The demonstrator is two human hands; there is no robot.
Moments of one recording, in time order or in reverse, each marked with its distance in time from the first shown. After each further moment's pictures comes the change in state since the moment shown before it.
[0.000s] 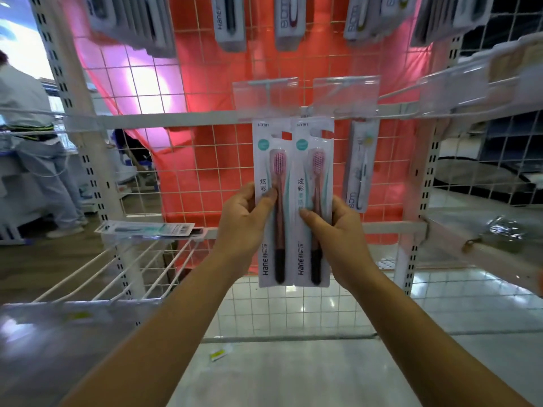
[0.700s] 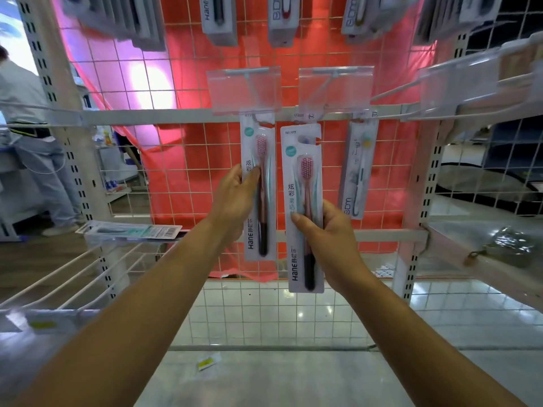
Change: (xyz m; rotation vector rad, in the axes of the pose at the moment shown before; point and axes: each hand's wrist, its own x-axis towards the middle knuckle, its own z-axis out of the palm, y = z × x) left_hand 0.073 -0.022 0.010 0.120 0.085 -0.101; right_hand 0.025 0.023 -0.017 -0.069 -0.036 0.035
